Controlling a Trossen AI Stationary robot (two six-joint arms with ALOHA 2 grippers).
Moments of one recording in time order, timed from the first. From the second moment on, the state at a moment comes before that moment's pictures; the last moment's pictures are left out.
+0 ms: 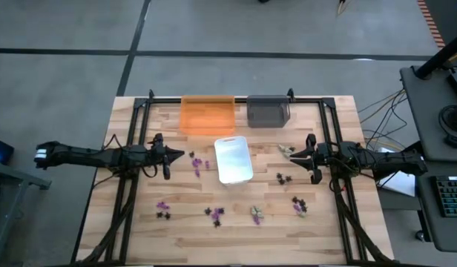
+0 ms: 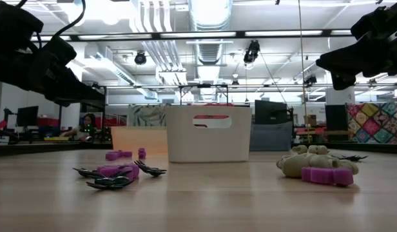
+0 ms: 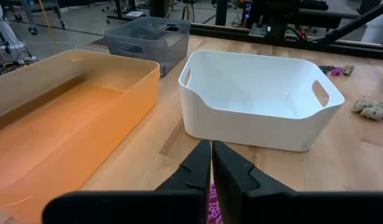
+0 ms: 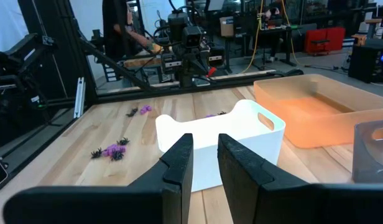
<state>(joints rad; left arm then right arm) -0.03 0.36 0.01 0.07 -0.33 -0.14 -0.02 0.07 0.01 0.02 -0.02 0.11</state>
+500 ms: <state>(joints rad) -0.03 0.36 0.01 0.40 -0.33 -0.34 -0.02 0.07 0.01 0.06 -0.03 0.06</state>
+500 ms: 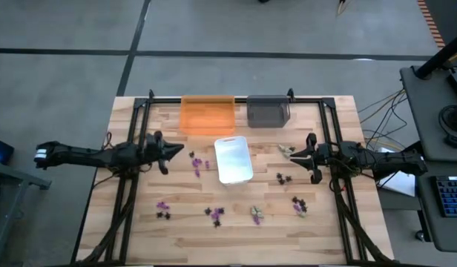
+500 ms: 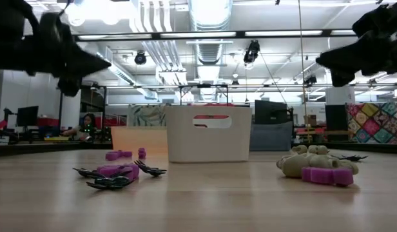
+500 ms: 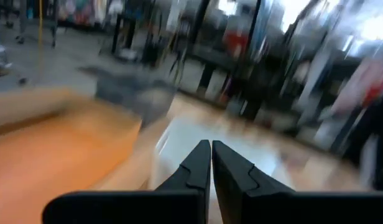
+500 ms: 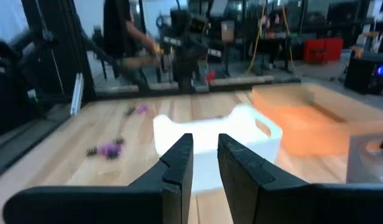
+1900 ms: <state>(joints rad) -0.03 0.89 0.32 0.51 -0.30 -0.33 -0.04 0.53 0.01 0.25 0.15 0.80</state>
